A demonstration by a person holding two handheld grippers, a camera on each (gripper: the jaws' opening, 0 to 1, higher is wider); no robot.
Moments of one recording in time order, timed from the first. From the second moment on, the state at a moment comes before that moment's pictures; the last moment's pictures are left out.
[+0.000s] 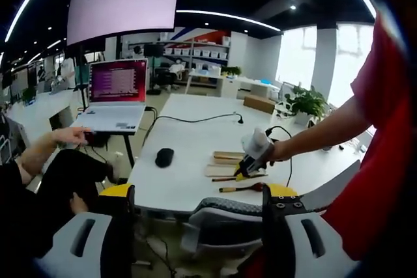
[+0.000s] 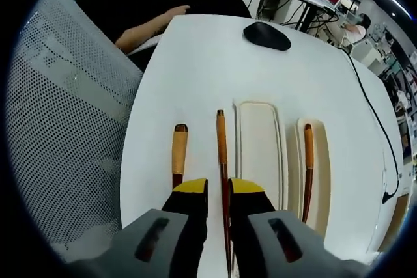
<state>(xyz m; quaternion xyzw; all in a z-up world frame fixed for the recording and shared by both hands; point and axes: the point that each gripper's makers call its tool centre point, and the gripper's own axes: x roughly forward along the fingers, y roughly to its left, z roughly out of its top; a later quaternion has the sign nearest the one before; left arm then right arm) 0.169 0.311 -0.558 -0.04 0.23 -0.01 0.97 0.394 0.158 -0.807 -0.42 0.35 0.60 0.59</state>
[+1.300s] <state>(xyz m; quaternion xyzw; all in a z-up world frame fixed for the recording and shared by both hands) 0.170 0.315 -0.557 -0.04 0.23 -0.01 0.97 0.388 0.153 -0.822 -0.43 0.40 0.59 0.55</state>
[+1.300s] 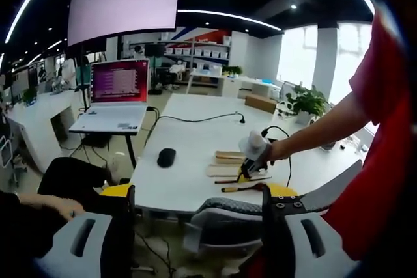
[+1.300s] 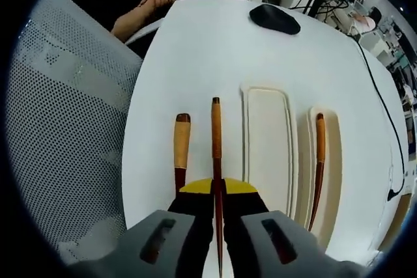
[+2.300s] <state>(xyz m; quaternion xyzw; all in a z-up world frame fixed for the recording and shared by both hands) 0.174 0.311 -0.560 -0.04 0.23 -0.01 0.97 0.396 0.149 -0.827 -0.47 0.44 0.58 0.50</state>
